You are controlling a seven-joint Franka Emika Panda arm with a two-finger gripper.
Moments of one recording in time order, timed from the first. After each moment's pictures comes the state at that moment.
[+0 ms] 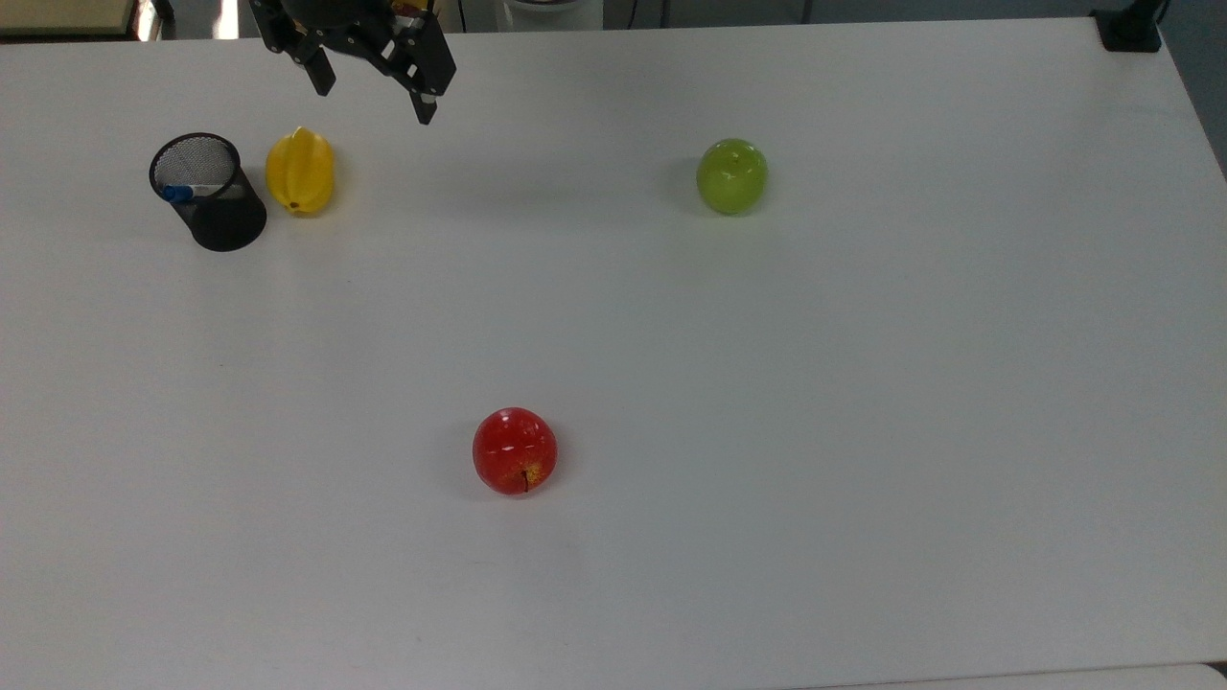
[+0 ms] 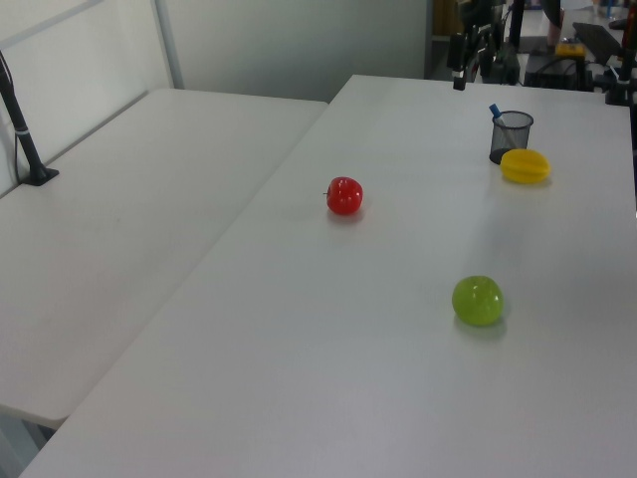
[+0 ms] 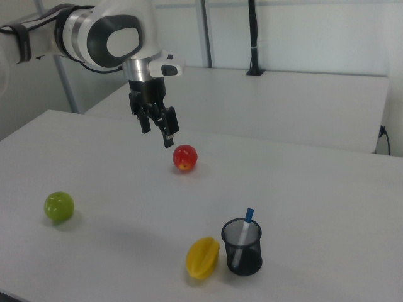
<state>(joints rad) -0.04 0.14 -0.08 -1.56 0.04 1.72 0.15</state>
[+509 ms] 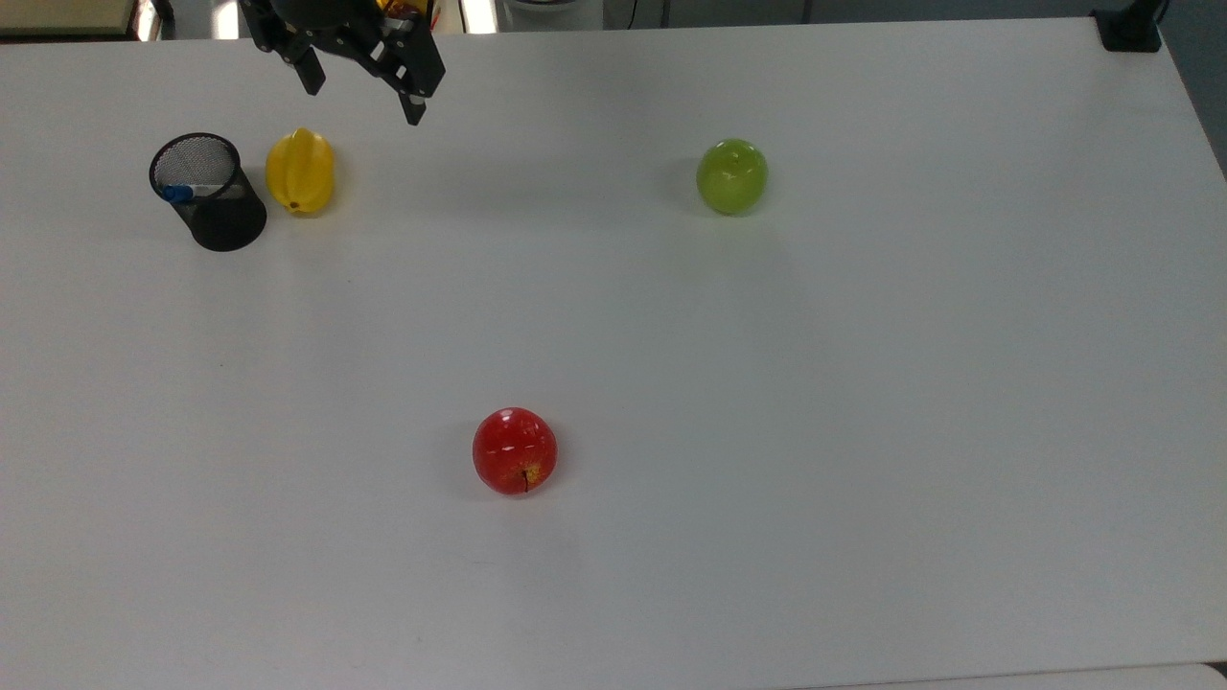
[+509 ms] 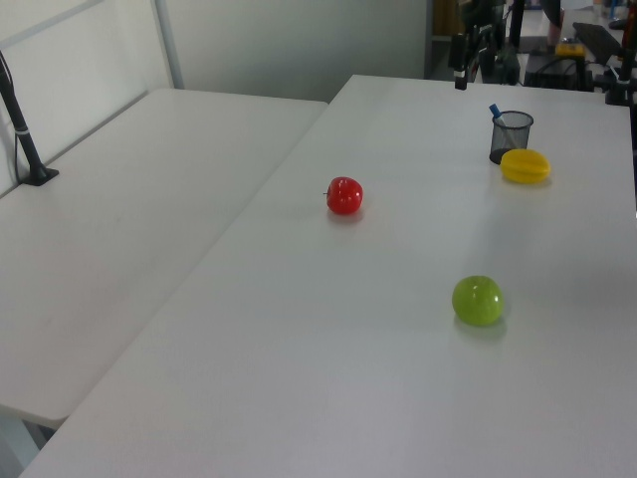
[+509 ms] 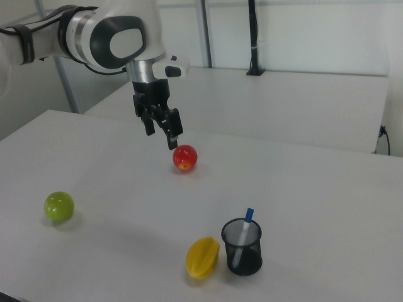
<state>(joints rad) -0.05 0.15 -0.08 -1.56 0.03 1.72 0.15</state>
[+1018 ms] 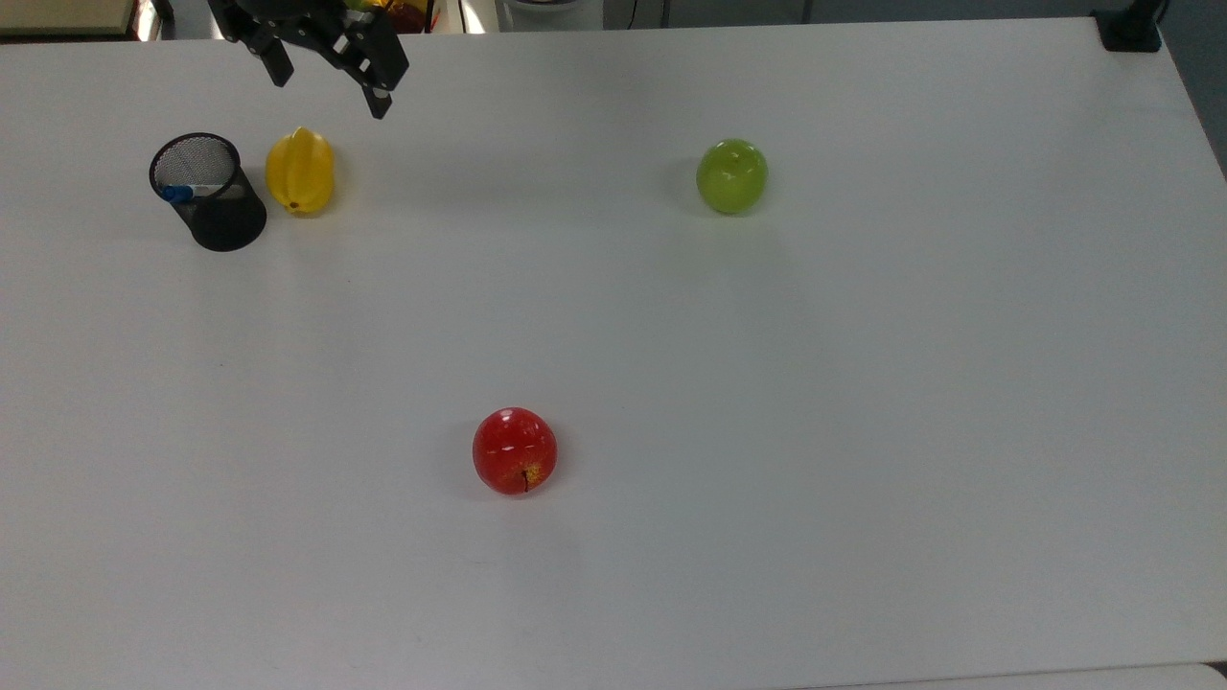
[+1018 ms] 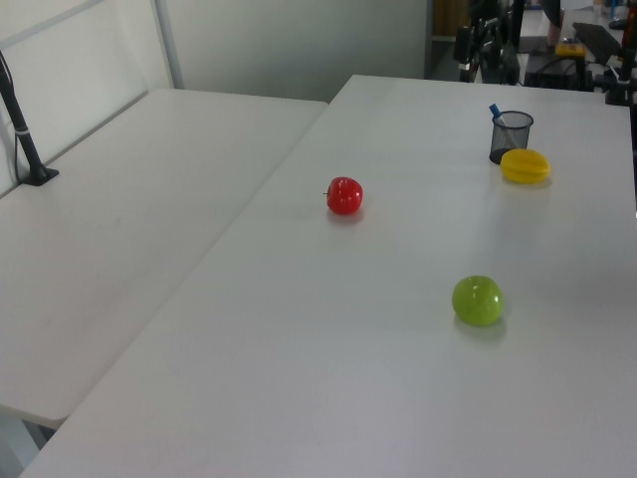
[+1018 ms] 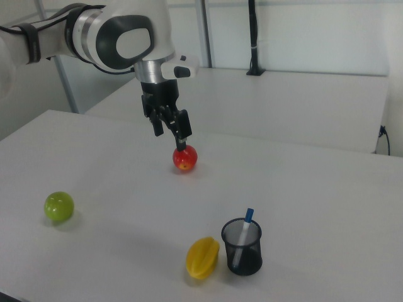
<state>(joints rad) -0.10 0.15 -0.08 -1.55 0.03 1.72 0.14</state>
